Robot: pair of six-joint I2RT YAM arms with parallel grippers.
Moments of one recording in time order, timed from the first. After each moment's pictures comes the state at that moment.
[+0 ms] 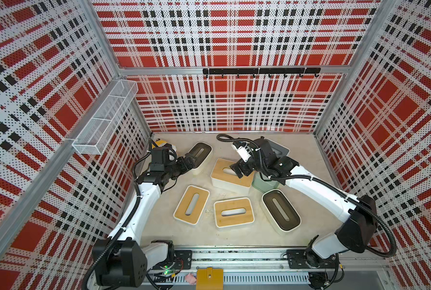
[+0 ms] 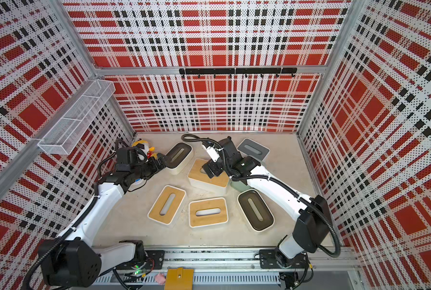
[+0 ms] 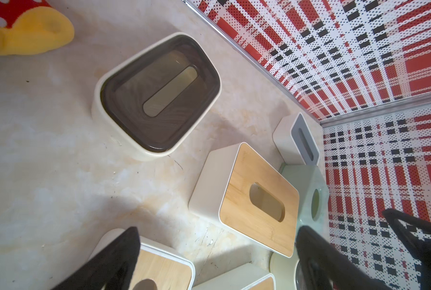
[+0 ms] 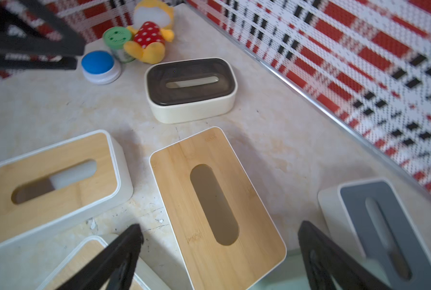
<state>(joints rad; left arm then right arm) -0.04 1.22 0.99 -0.46 0.39 -0.57 0.72 1.53 1.39 -0.48 0.07 0.01</state>
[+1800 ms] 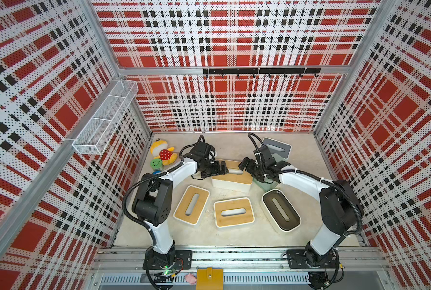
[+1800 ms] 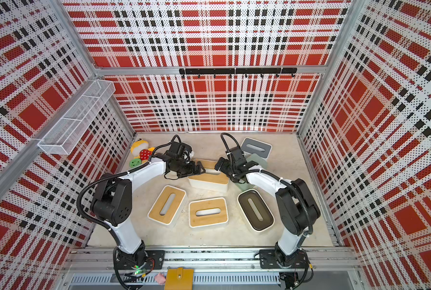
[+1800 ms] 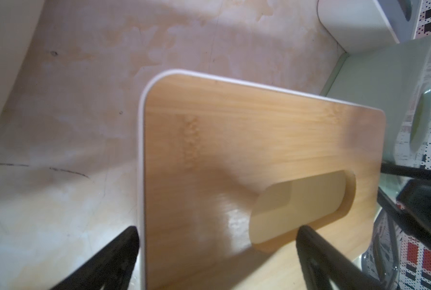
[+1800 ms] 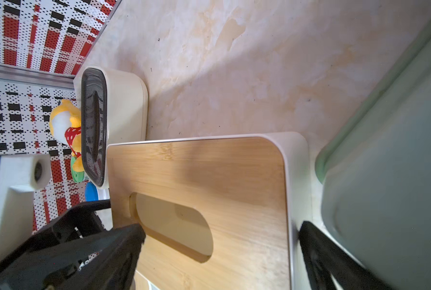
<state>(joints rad) -0.38 1.80 1.26 -0.51 0.39 -0.40 0.55 1.72 1.18 -0.29 -0.10 0.96</state>
